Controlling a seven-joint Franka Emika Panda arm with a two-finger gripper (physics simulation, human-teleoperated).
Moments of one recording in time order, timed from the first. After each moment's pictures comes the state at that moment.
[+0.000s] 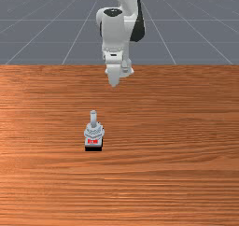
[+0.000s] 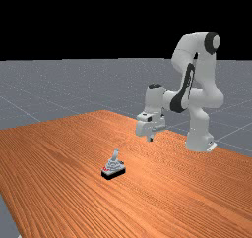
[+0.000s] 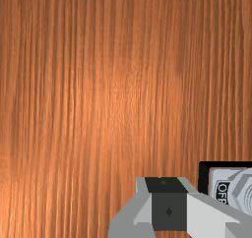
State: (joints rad) arm 0.15 -0.07 -0.22 -2.69 -0.05 2.69 -0.86
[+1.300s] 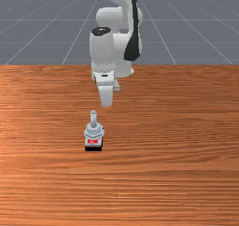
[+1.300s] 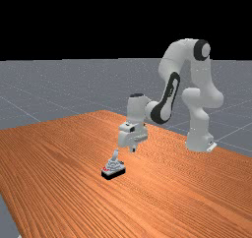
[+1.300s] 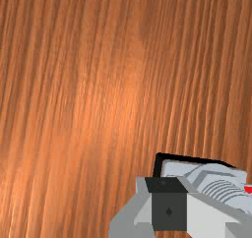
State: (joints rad) arm 0.07 0.26 -0.18 -2.39 0.17 2.74 -1.19
